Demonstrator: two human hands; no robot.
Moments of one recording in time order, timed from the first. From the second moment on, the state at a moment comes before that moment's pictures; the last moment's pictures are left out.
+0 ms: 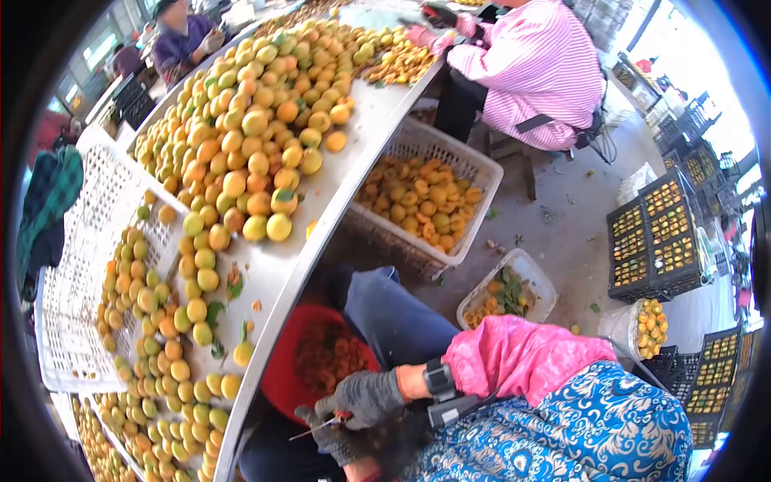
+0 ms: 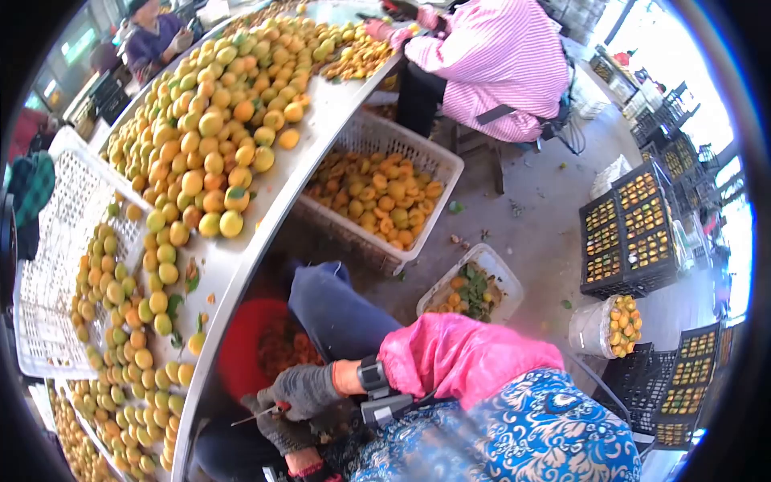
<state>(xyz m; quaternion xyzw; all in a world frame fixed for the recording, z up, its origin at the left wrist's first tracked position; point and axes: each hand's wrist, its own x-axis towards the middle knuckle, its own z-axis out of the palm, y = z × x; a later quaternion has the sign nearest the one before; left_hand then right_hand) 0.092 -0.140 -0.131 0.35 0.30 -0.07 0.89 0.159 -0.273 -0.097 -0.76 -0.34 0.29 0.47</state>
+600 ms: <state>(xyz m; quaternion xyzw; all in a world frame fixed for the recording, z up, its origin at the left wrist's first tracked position) 0.079 -0.135 -0.155 0.65 0.26 0.08 0.71 0.142 -0.261 -0.110 -0.79 -0.28 0.23 0.49</state>
